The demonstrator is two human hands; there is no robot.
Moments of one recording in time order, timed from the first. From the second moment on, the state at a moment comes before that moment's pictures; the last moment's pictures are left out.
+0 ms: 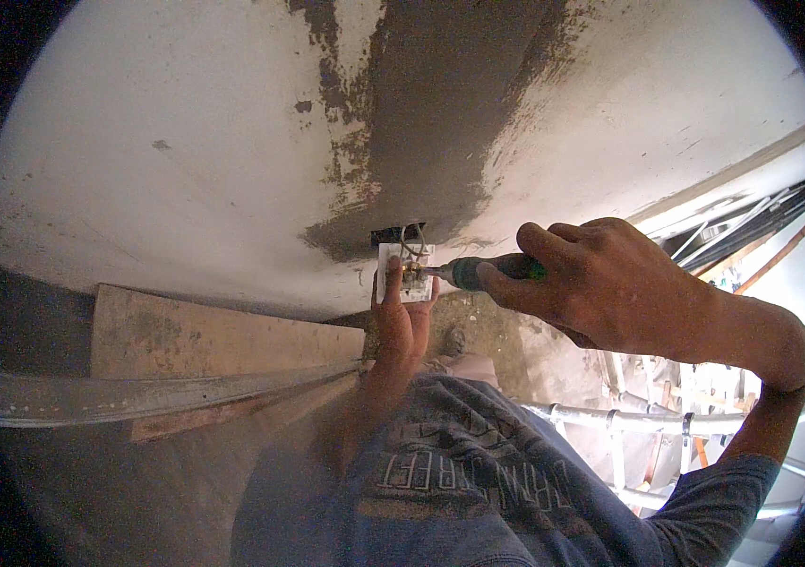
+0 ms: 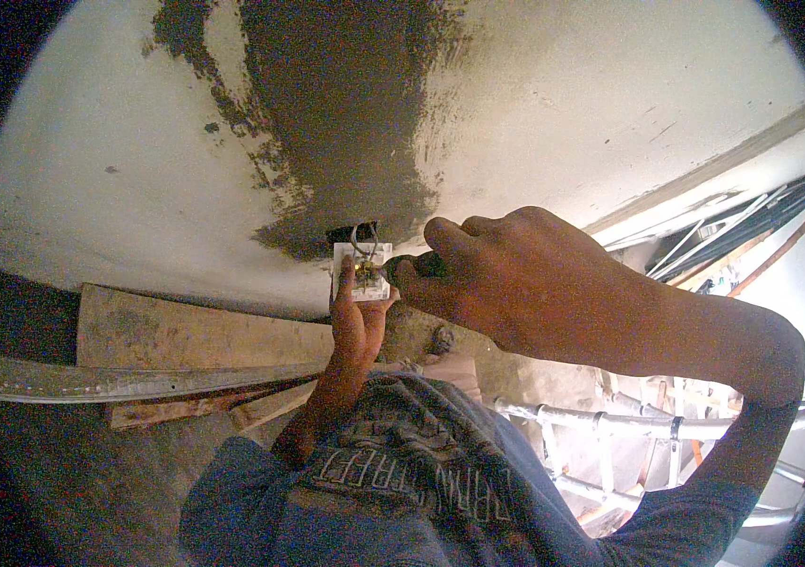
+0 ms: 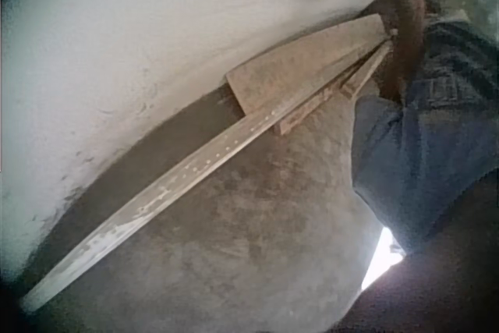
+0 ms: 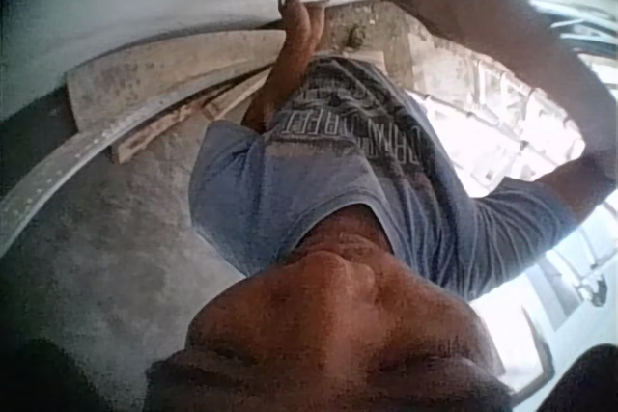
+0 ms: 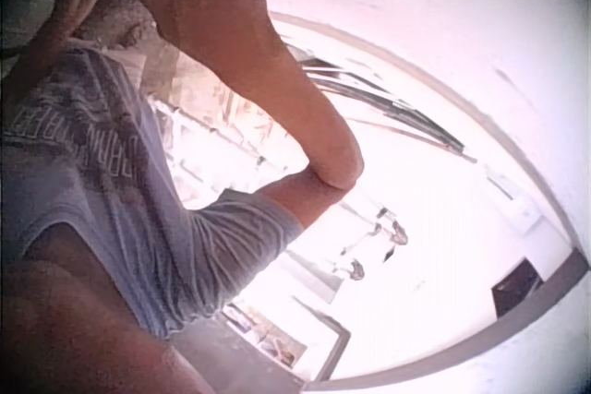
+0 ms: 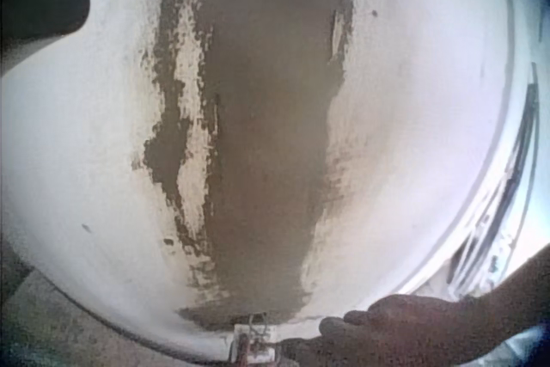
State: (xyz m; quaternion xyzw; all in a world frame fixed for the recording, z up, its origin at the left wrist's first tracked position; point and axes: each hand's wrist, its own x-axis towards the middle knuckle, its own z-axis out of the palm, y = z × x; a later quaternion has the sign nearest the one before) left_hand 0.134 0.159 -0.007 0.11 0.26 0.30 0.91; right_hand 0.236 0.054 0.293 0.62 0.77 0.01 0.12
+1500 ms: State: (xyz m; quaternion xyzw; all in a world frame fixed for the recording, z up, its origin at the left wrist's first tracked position) left_hand 0.131 0.160 -0.005 0.05 0.23 0.30 0.92; right_hand 0.234 0.063 0.298 0.66 0.74 -0.04 0.05
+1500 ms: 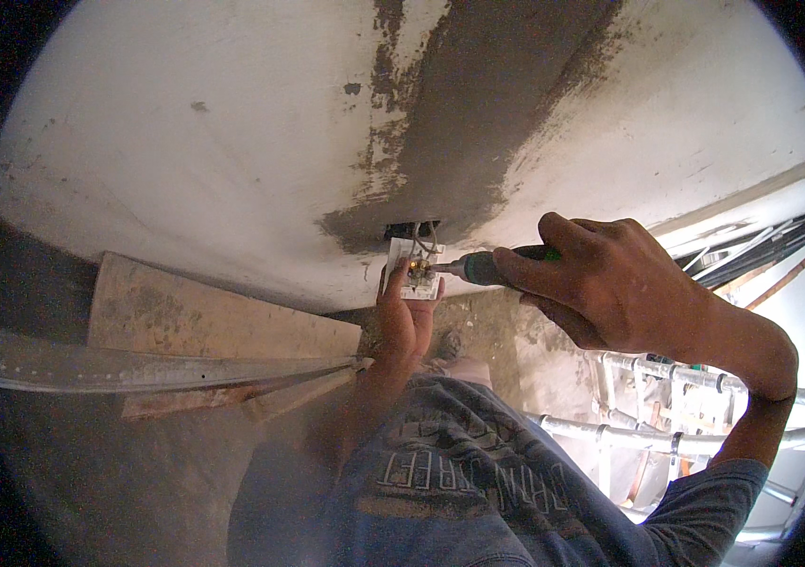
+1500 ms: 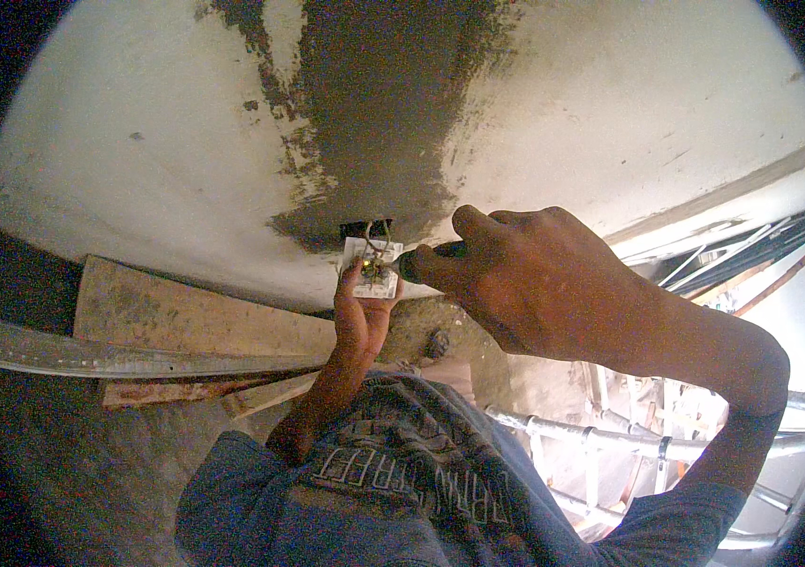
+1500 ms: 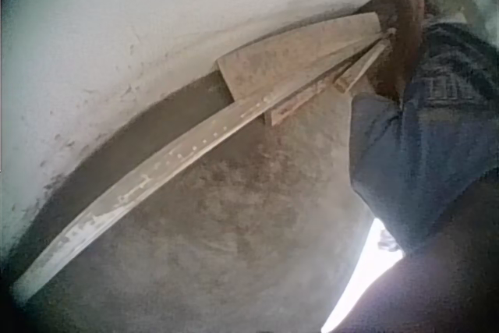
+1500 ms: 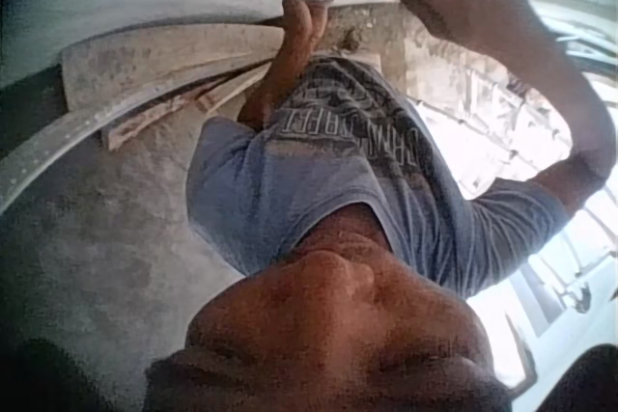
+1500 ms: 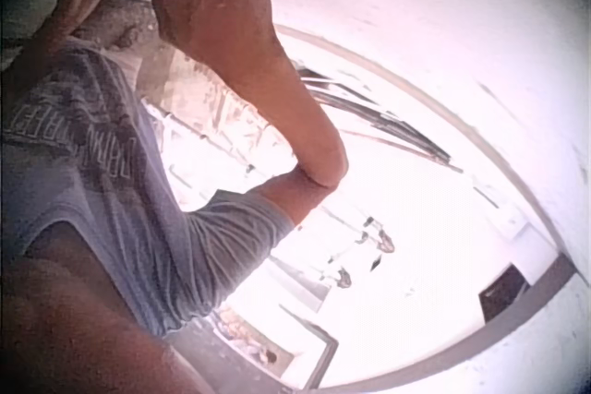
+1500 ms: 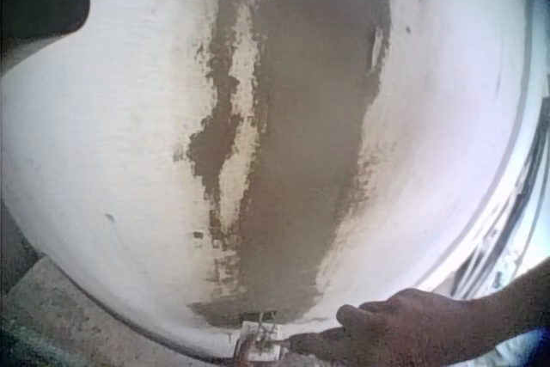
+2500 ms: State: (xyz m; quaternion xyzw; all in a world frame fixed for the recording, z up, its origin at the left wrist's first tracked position) left_hand 0.130 0.163 -0.014 0.07 0.23 0.30 0.92; right_hand 0.229 0.061 0.296 0.65 0.75 -0.04 0.07
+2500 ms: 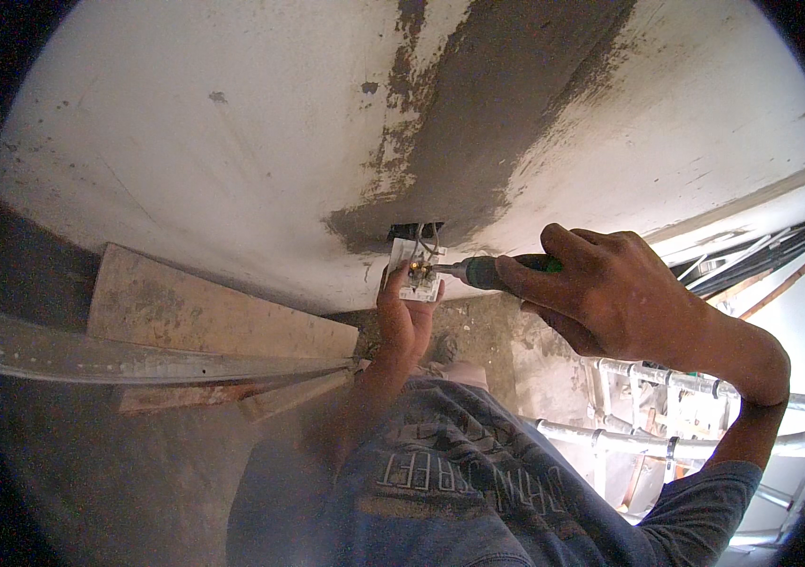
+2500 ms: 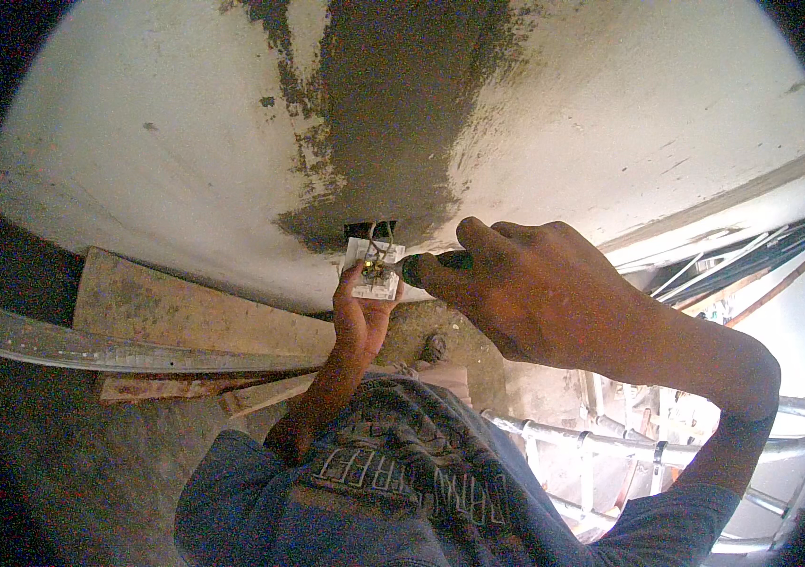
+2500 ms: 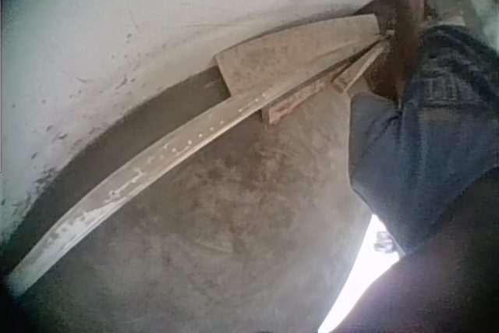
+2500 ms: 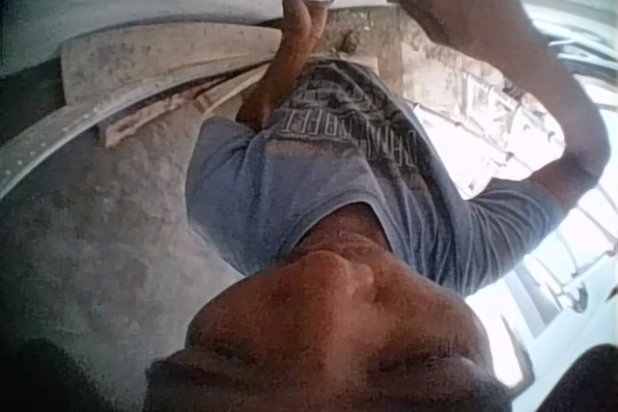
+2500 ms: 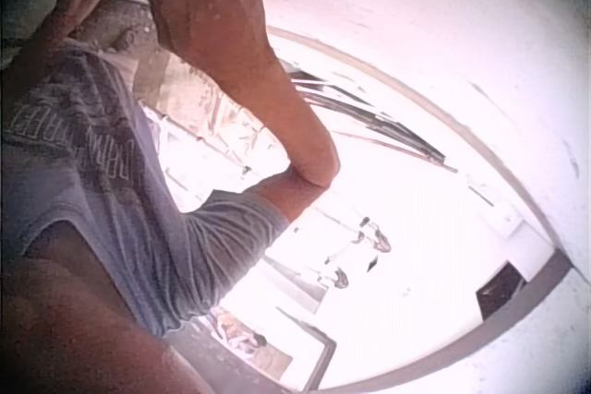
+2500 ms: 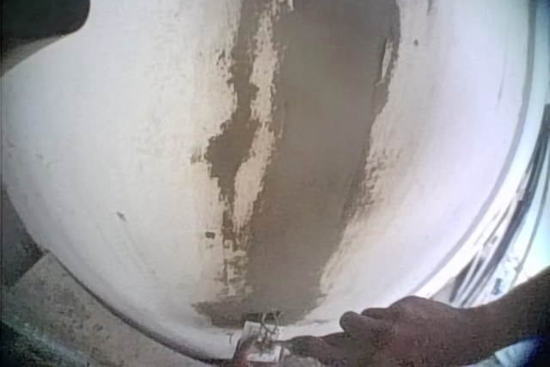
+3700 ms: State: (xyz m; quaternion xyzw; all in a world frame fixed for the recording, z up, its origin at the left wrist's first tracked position) left_hand 0.130 0.165 -0.007 0.09 0.27 0.32 0.91; right_hand 0.212 0.056 0.293 0.69 0.71 -0.06 0.14
